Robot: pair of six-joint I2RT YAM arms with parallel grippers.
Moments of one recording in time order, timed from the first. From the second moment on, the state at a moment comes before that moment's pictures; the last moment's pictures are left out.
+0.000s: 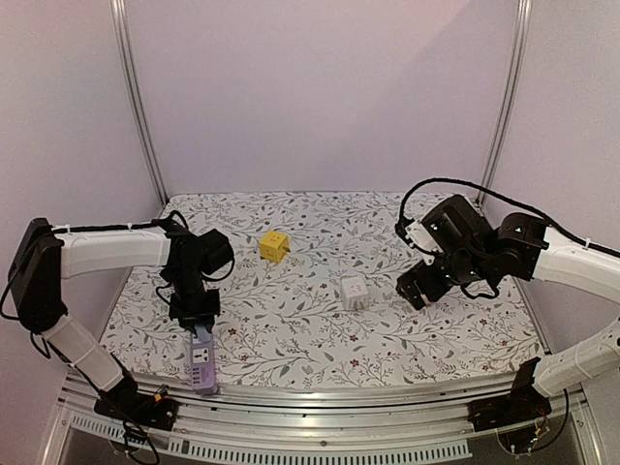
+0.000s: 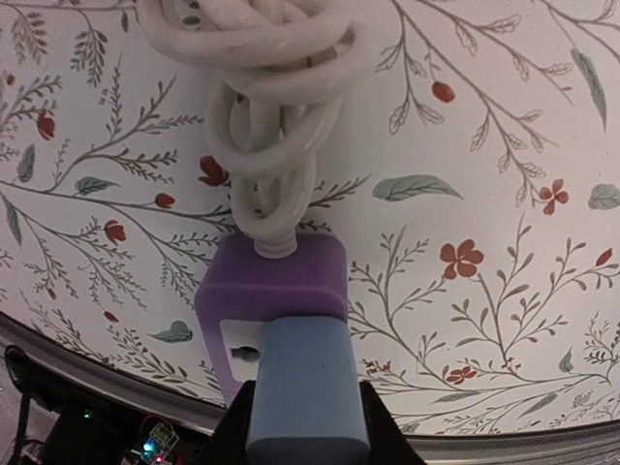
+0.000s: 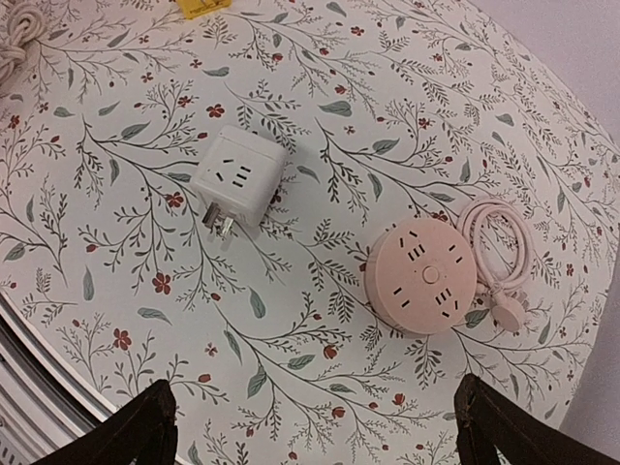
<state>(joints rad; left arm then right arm) -0.64 1.57 1.00 -1.08 -0.02 -0.89 0.91 1.24 1.09 -0.81 0.30 0.17</state>
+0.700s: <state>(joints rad) -0.65 1.46 0.86 -0.94 -0.02 -0.90 0.91 1.25 1.13 -0.90 0.37 0.21</state>
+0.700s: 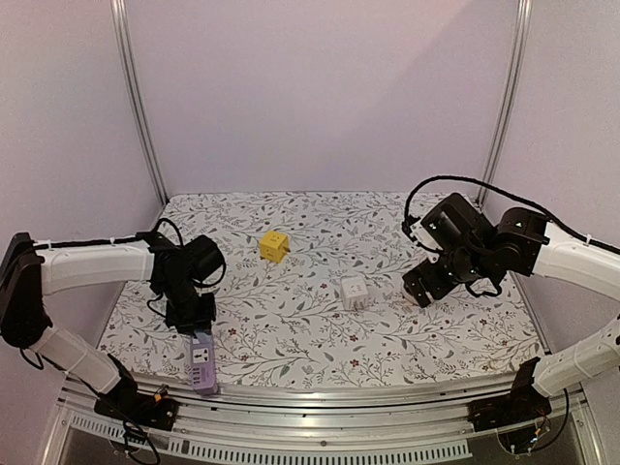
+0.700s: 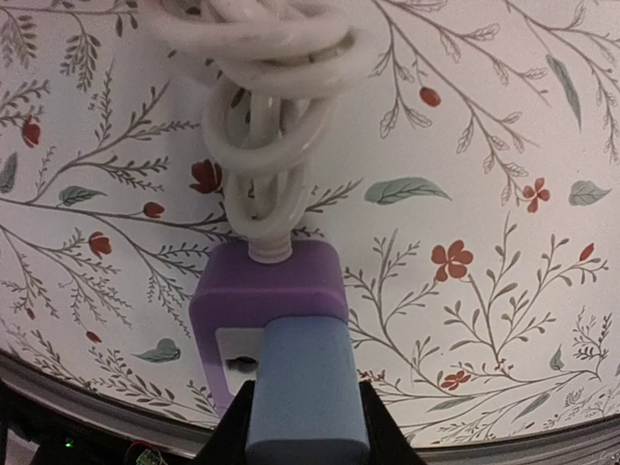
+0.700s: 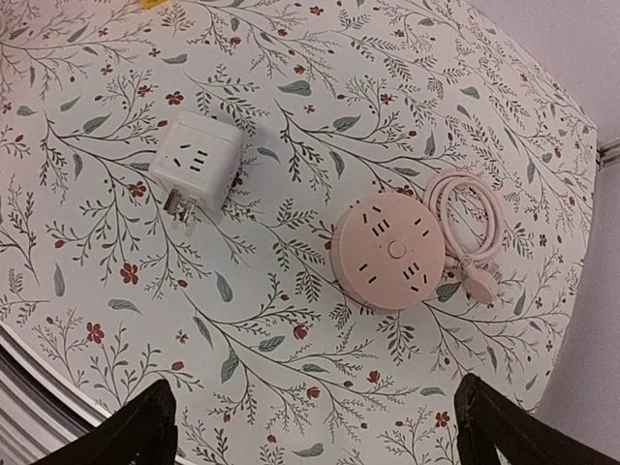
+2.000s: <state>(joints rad) -0.62 2.01 1.49 -0.94 0.06 -0.74 0.91 1.19 1.09 -1.04 0.54 0.40</state>
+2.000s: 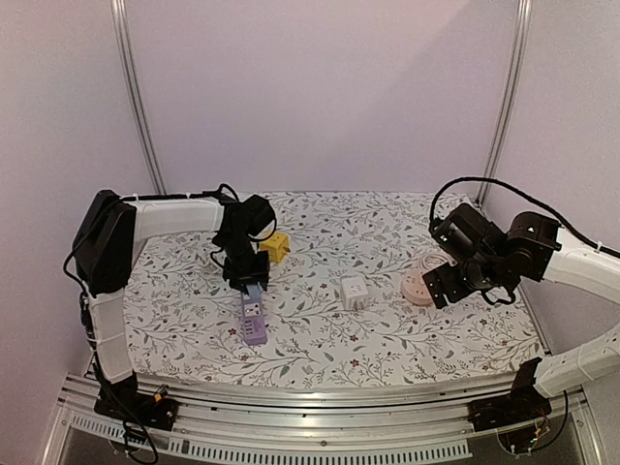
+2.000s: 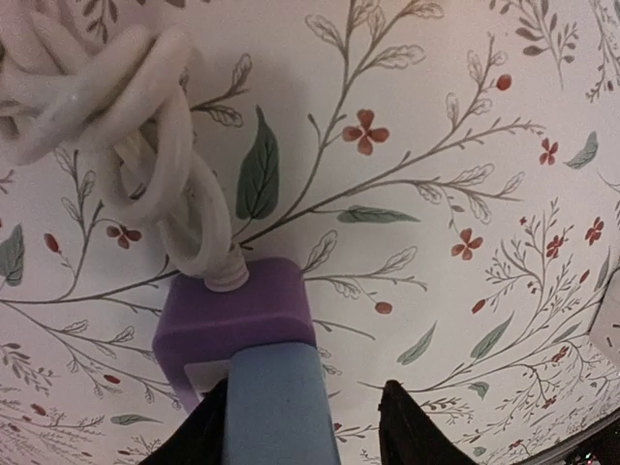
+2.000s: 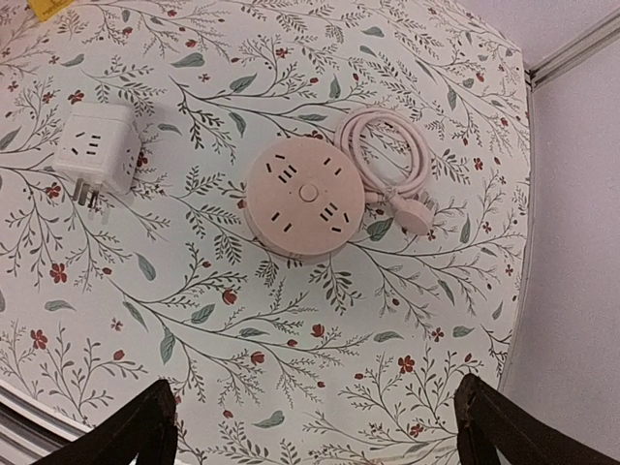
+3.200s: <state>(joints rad) -0.67 1.30 1.35 -1.13 0.04 -0.70 0.91 1.55 1.41 -0.93 0.31 0.49</state>
